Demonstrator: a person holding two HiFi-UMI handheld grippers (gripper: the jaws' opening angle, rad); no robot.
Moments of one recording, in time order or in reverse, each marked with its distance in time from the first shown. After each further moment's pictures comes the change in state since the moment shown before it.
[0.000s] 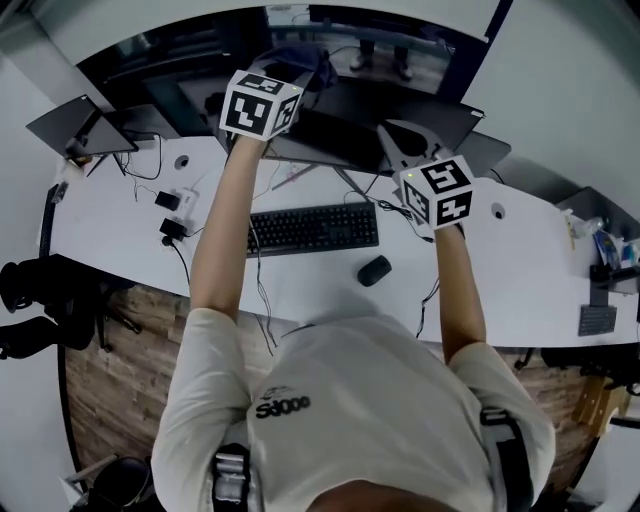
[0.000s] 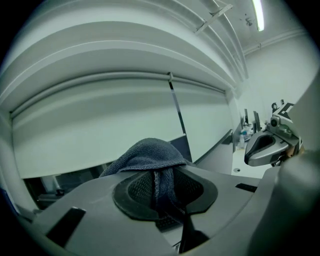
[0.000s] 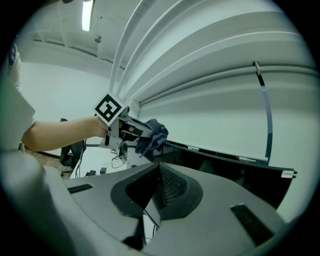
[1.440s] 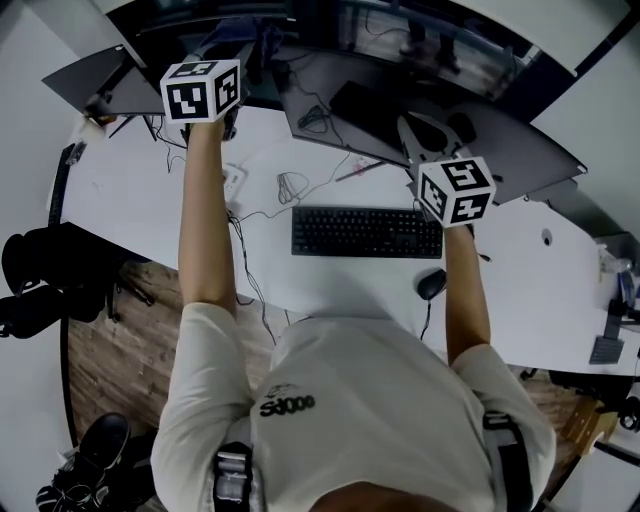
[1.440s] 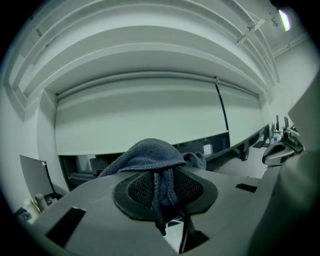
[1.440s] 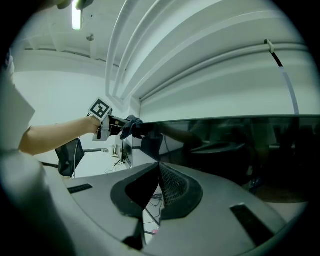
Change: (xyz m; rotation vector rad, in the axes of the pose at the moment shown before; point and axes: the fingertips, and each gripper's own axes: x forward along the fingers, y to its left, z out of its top) left arm -0.116 0.270 -0.131 -0.176 -0.028 0.278; right arm 0.173 0.096 -0.005 0.087 0.014 0.031
